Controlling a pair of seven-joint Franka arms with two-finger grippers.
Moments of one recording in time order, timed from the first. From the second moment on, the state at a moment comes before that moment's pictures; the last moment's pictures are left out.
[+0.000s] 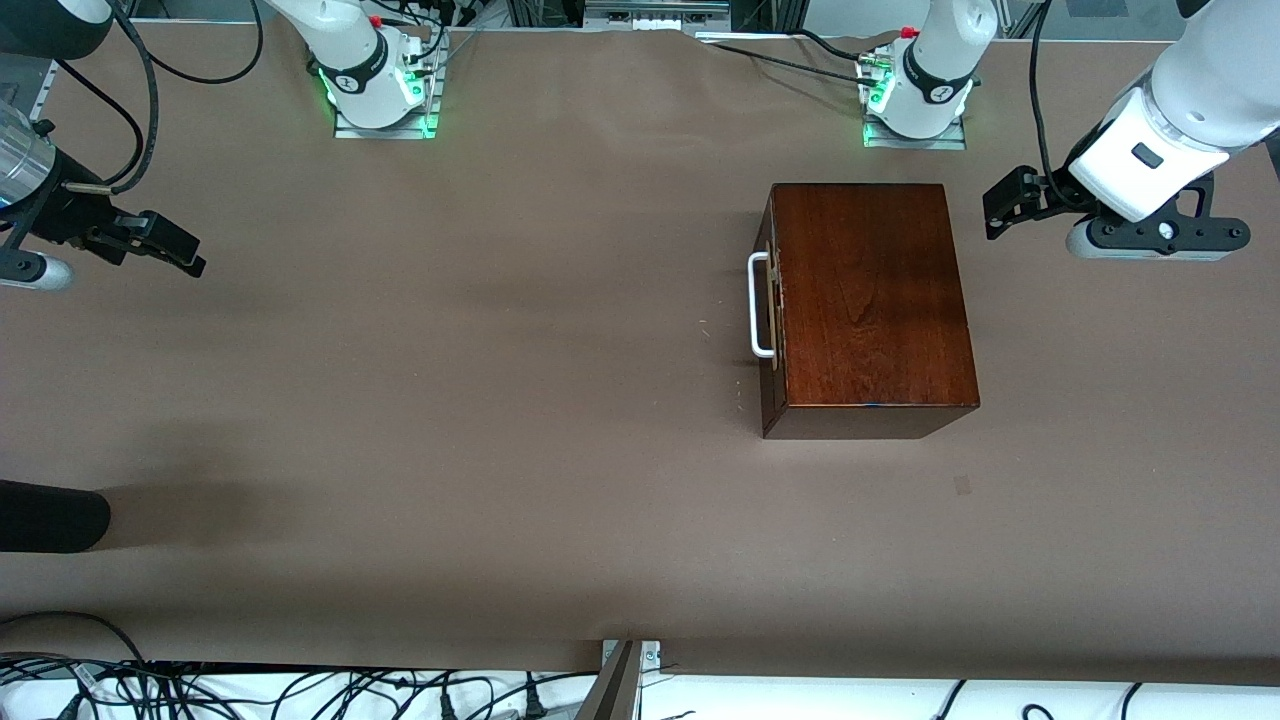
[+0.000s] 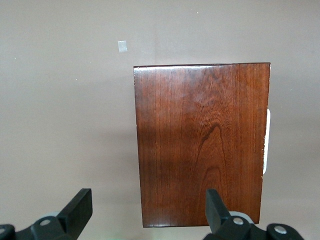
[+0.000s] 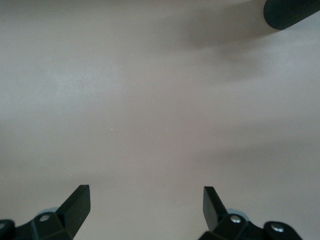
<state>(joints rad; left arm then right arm) -0.24 0.02 0.05 -1.56 -0.02 1.49 -0.19 0.07 -0.03 -0.06 -1.74 0.00 1.73 0.16</state>
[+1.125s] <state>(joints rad) -0.37 0.21 -0.03 -1.41 -0.02 1.50 -0.33 0.07 -0.02 -0.06 -1.73 0.00 1.73 0.16</state>
